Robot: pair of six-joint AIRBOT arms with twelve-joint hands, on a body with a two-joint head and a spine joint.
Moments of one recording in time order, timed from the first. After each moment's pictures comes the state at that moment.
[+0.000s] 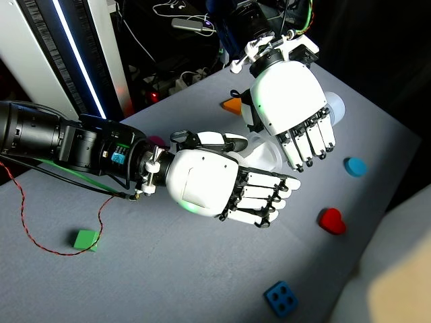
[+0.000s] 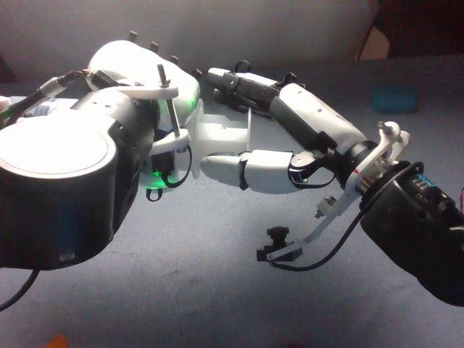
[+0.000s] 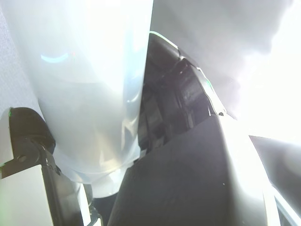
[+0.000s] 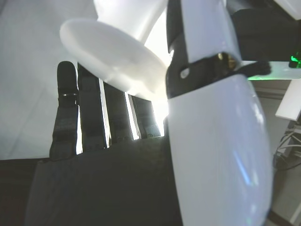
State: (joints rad) left arm 0.33 -1.14 0.81 1.52 0.95 -0.18; right arm -0.69 -1.40 1.13 0.63 0.86 -0.69
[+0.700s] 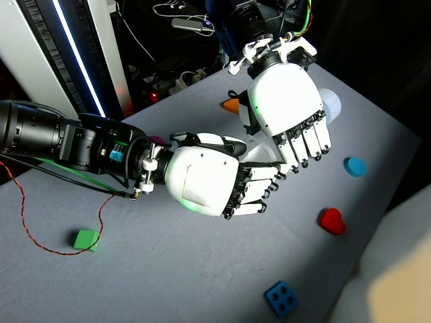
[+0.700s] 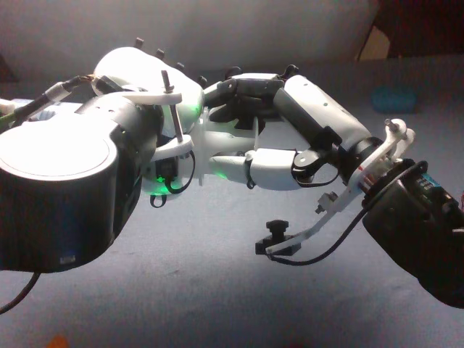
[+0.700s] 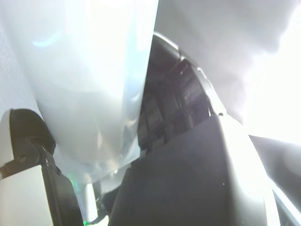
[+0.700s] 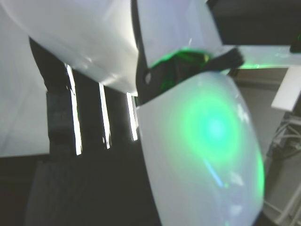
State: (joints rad) left arm 0.34 -1.14 0.81 1.50 0.93 -0.18; right arm -0.70 -1.39 1.12 0.61 0.92 -0.68
